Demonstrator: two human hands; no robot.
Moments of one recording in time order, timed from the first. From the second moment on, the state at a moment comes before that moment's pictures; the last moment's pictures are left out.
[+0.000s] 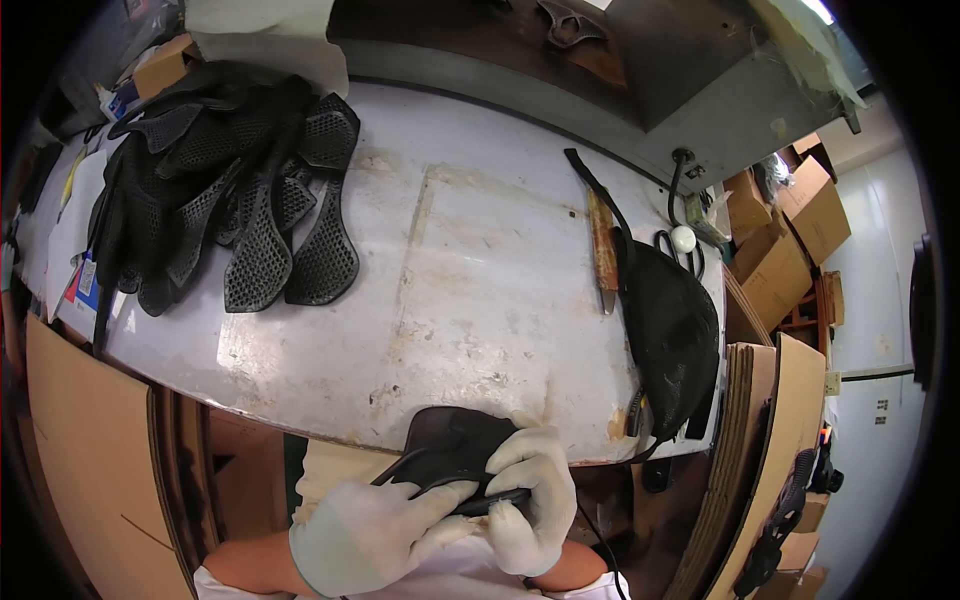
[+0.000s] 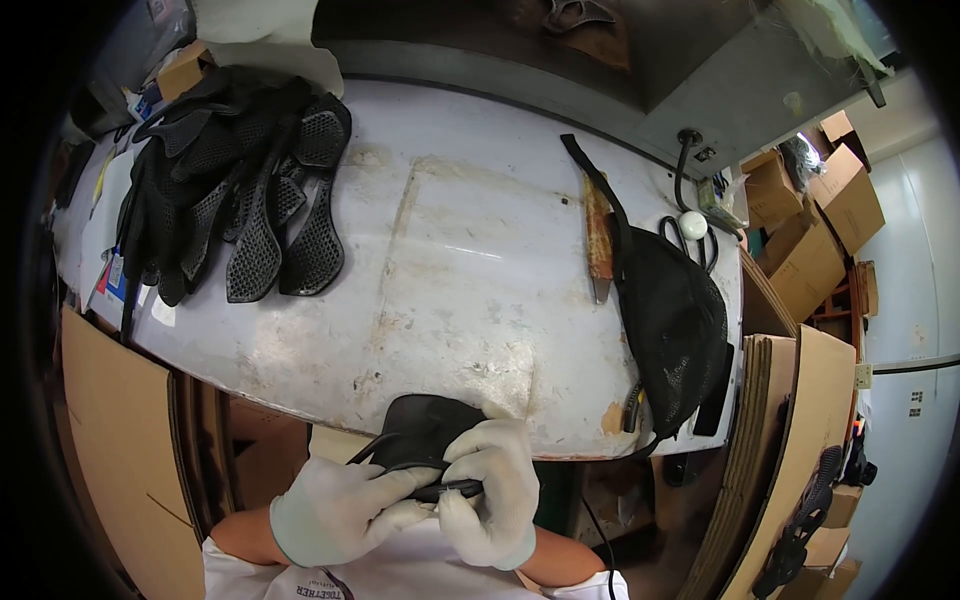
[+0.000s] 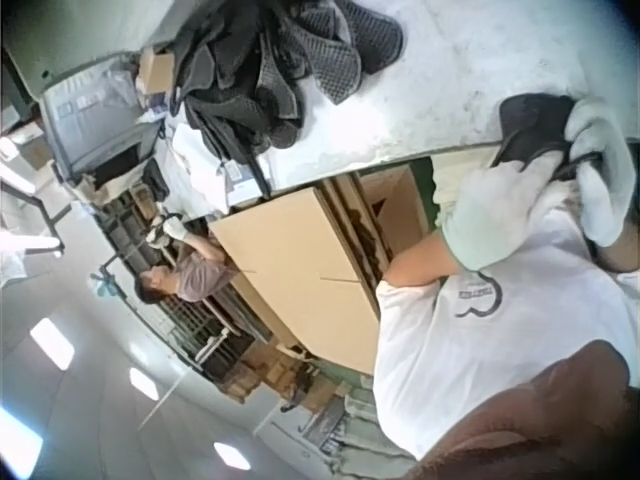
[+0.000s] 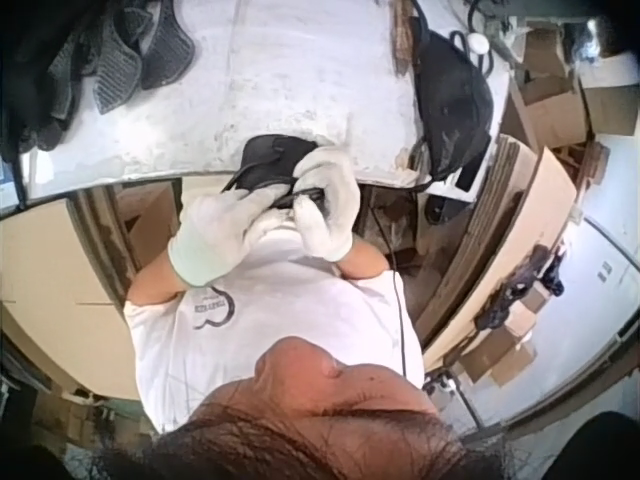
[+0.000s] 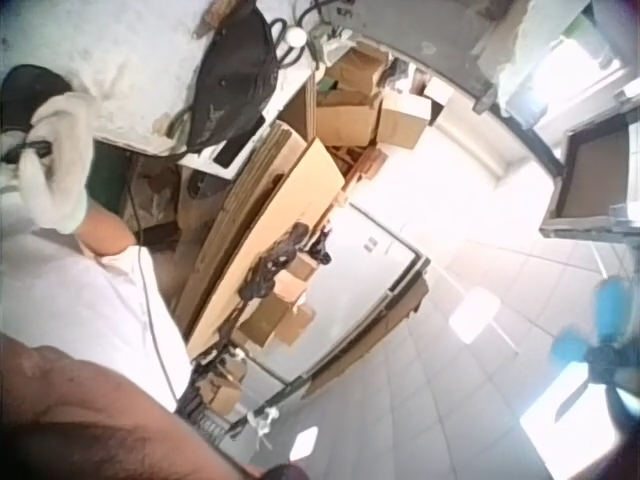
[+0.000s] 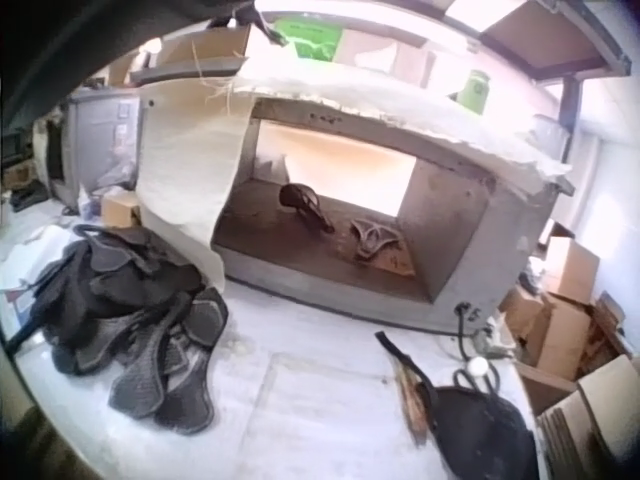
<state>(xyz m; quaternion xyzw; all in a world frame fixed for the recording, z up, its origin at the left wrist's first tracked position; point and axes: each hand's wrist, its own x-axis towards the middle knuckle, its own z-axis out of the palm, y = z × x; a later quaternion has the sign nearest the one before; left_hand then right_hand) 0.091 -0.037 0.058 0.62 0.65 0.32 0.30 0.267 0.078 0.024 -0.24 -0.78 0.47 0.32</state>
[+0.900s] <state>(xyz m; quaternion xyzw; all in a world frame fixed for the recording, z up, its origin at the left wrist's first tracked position) 0.103 -0.029 0.068 0.68 0.68 0.10 0.26 0.269 0.122 0.032 -0.18 -0.79 0.54 0.23</state>
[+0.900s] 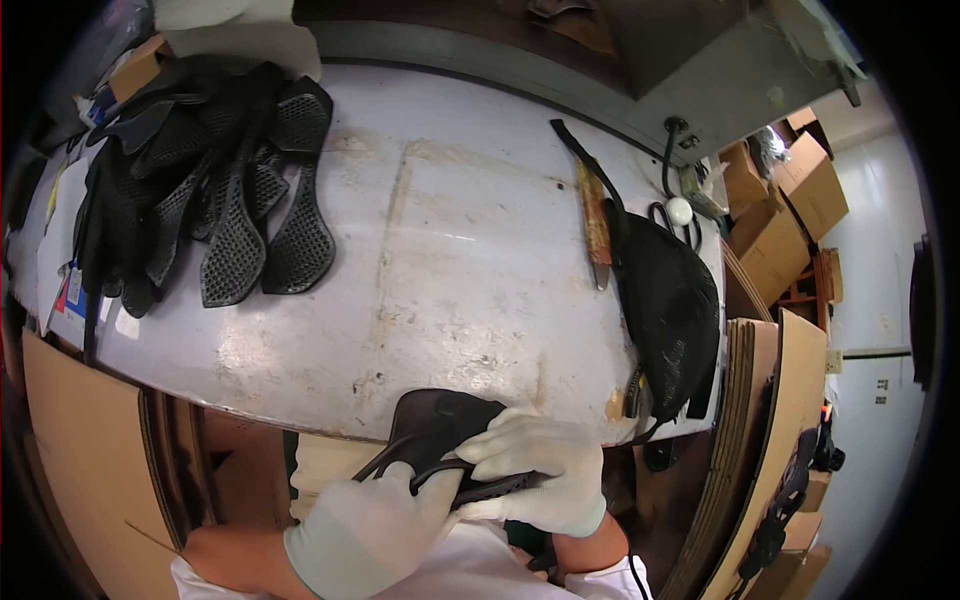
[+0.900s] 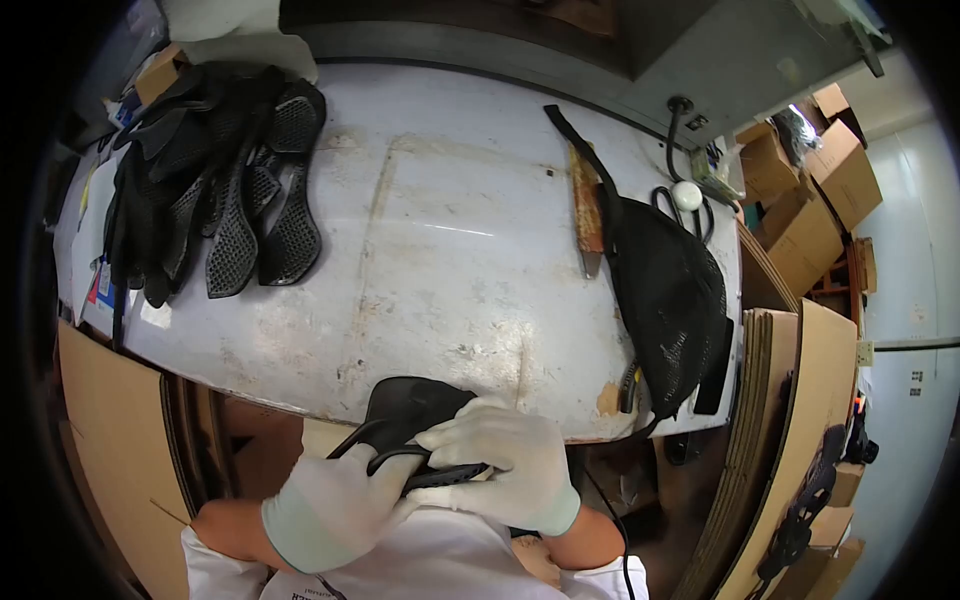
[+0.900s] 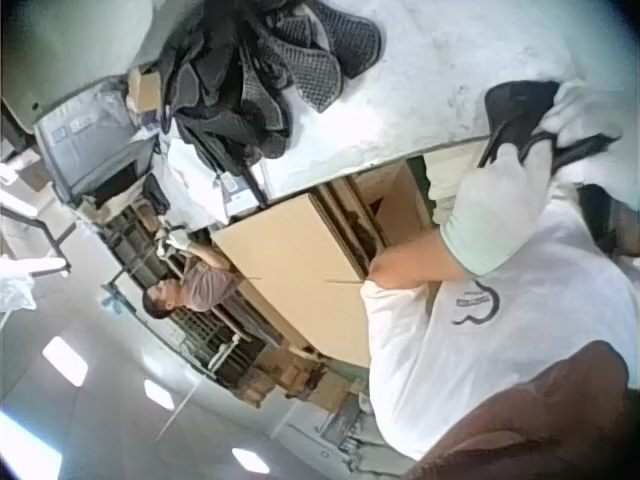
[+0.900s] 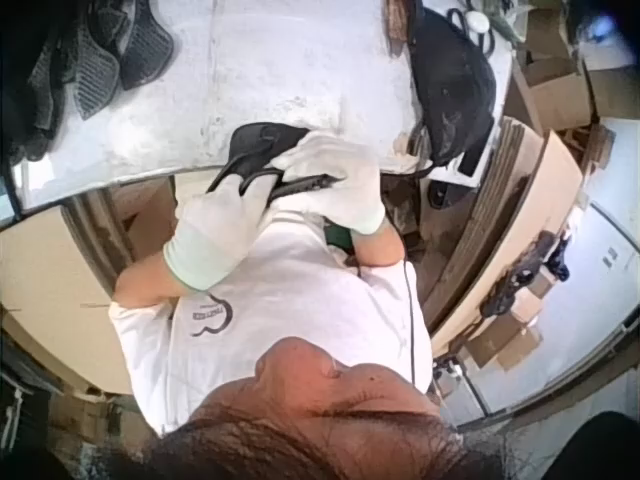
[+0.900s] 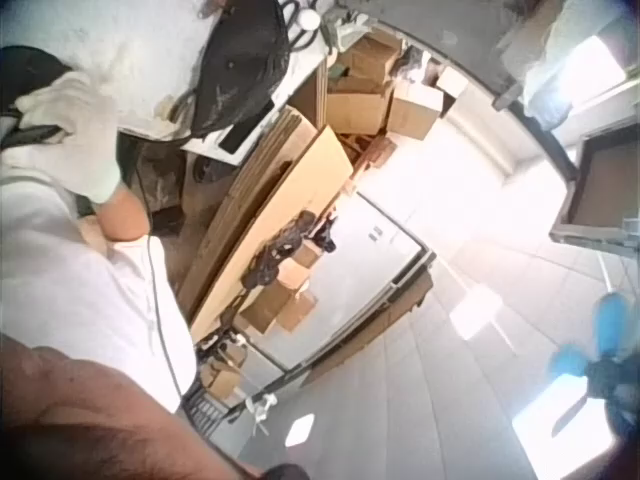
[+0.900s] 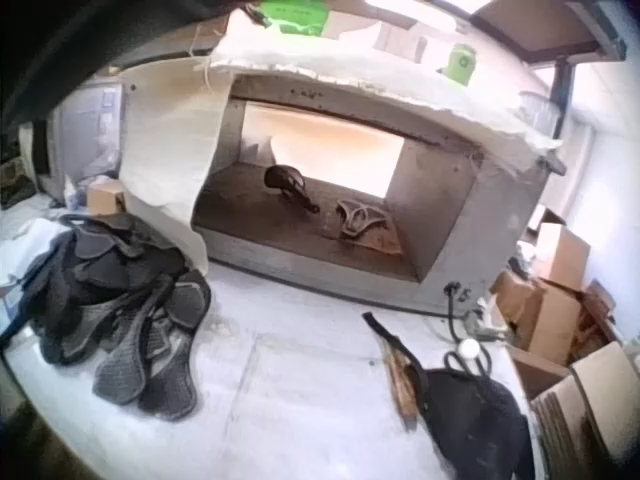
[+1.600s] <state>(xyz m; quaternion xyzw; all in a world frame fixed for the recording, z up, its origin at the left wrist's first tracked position) 0.071 -0.079 0.009 0.28 0.43 0.72 0.48 0.245 0.086 0.016 -0.04 -0.70 0.61 0.37</state>
